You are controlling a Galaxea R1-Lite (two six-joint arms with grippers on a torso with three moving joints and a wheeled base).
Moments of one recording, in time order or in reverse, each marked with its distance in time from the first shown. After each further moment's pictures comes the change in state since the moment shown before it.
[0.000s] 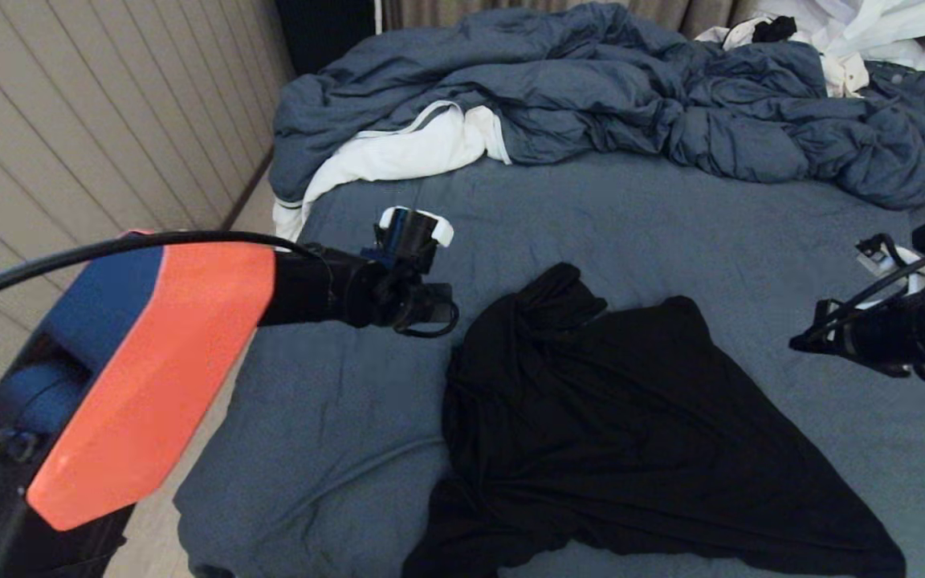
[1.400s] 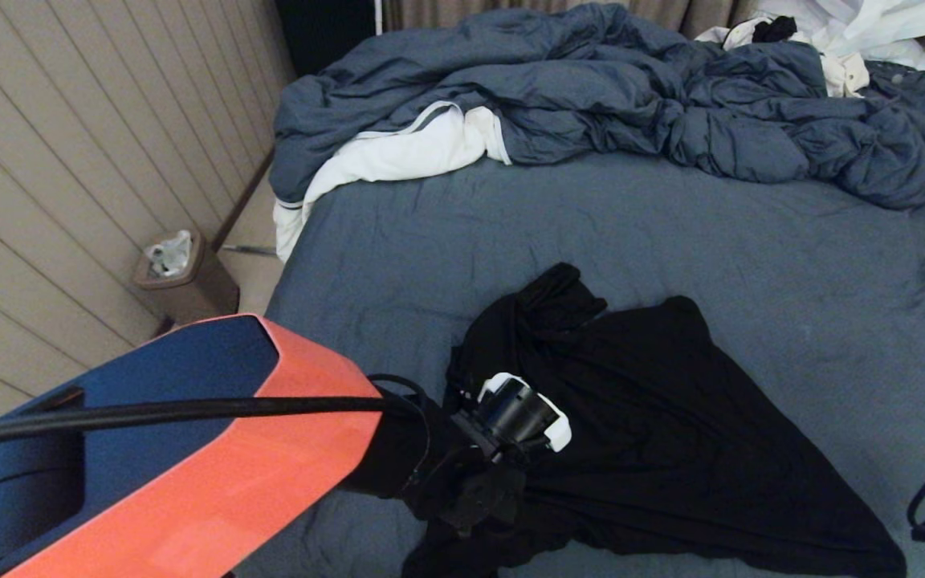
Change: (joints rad) left arm -0.361 -0.109 0.537 -0.018 0.044 -0.038; right arm -0.547 0.361 0.407 -0.446 -0.213 -0.583
